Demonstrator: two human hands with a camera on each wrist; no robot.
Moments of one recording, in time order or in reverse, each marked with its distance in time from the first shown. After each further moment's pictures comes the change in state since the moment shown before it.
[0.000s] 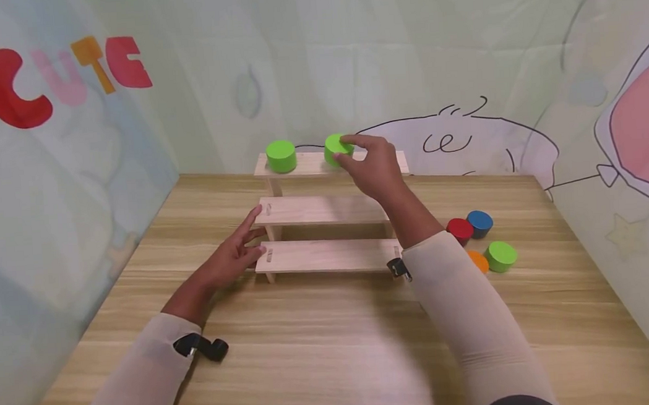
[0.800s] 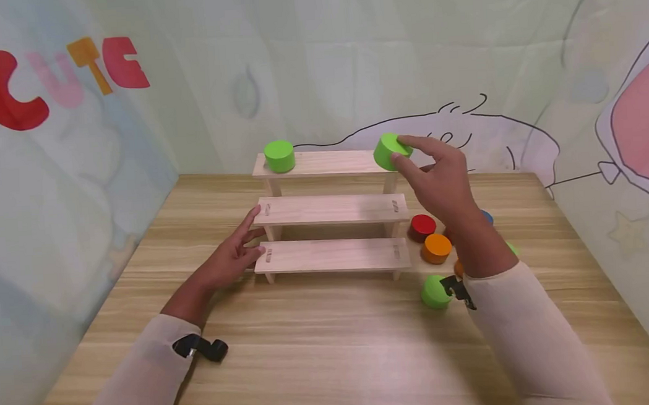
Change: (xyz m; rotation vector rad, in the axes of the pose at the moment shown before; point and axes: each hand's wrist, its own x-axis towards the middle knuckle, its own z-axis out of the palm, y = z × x) left_hand 0.002 -0.002 0.001 0.018 0.008 0.013; right_hand -0.064 0.019 -0.078 -0.041 0.156 -0.078
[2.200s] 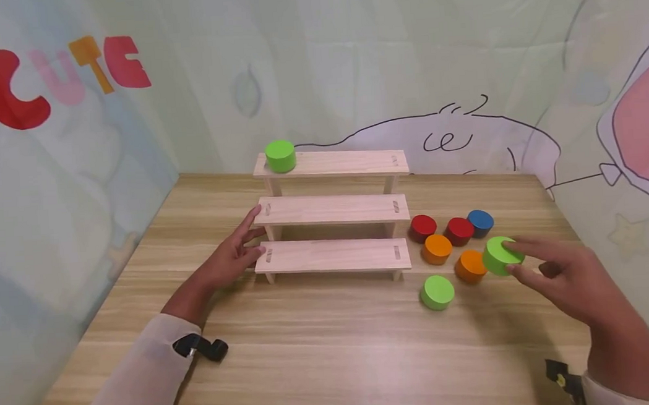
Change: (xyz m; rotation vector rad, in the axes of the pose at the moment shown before) left_hand -0.002 0.004 0.000 -0.020 0.010 -0.008; right_hand -0.130 0.131 -0.131 -0.279 -0.123 -0.223
